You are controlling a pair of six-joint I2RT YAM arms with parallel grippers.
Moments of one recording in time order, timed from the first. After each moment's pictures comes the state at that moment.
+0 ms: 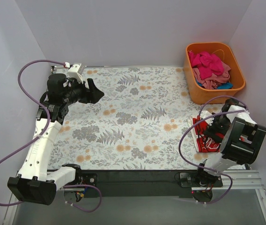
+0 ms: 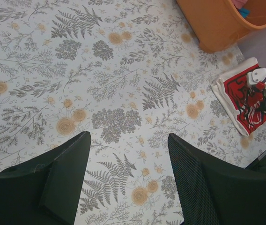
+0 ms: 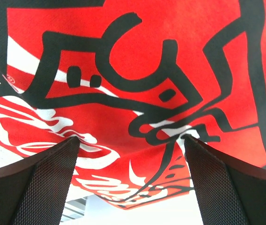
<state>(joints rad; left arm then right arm) -0.14 1.10 1.22 -0.54 0.46 -0.20 -0.39 1.58 0.94 -0.87 -0.09 -1.49</state>
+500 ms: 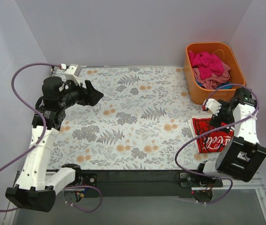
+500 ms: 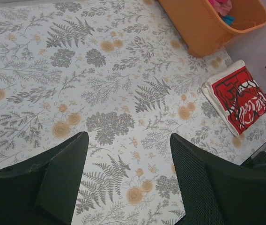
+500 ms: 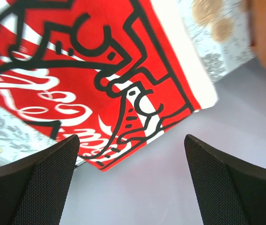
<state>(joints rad) -0.14 1.02 1.22 -0.54 0.49 -0.21 -0.40 1.37 1.09 -1.01 -0.17 -1.51</state>
